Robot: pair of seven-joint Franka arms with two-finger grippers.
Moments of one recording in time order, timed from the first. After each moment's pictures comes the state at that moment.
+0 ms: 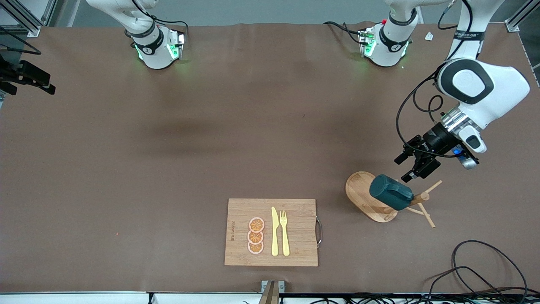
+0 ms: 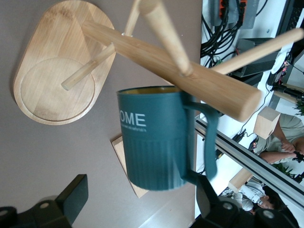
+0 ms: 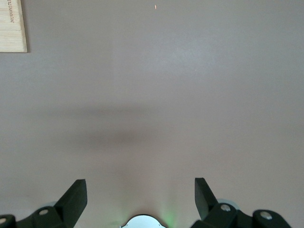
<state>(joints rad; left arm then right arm) 0.07 0.10 -0.20 -2.18 -1.22 2.57 -0.36 -0.01 -0.09 -0.06 -1.58 -0.01 1.42 -0.07</state>
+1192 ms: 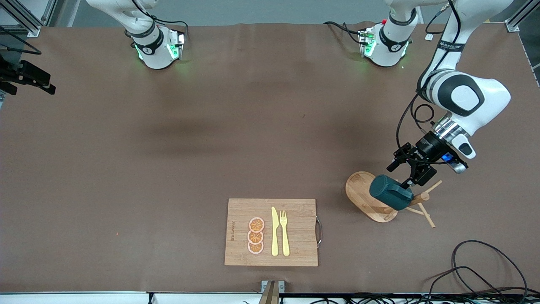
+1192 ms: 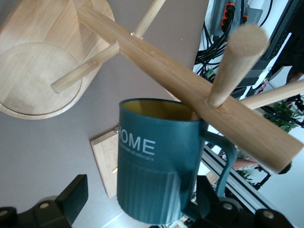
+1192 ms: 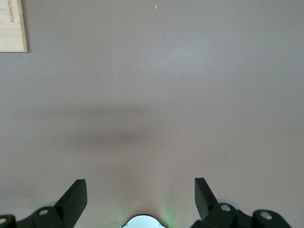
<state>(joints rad) 0.07 0.18 -0.20 -2.15 -1.52 2.59 -0.22 -0.01 -0.09 -0.06 -1.58 -0.01 1.42 -0.07</state>
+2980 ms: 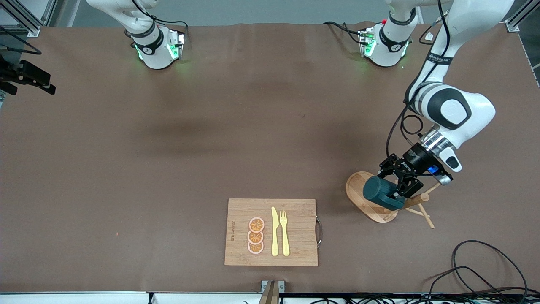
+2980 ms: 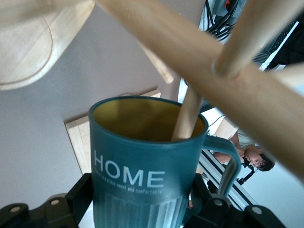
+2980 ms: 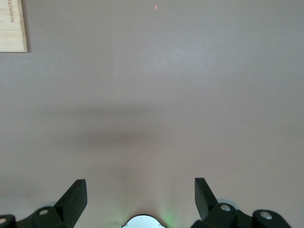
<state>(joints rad) 0.04 0.29 -0.25 -2.03 -1.59 2.63 -0.28 -0.01 -0.09 -0.06 -1.58 -0.01 1.42 -0.07</state>
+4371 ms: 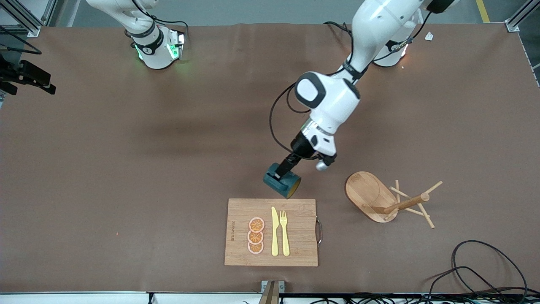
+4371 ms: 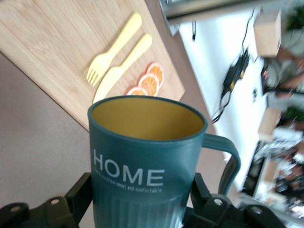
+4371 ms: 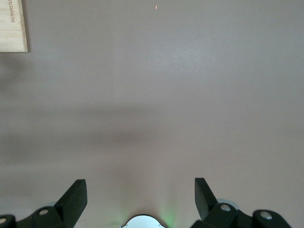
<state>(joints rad) -0.55 0.66 -0.30 -1.70 -1.12 3.26 -0.33 -0.01 -0.09 -0.06 -1.58 -0.01 1.42 -0.07</state>
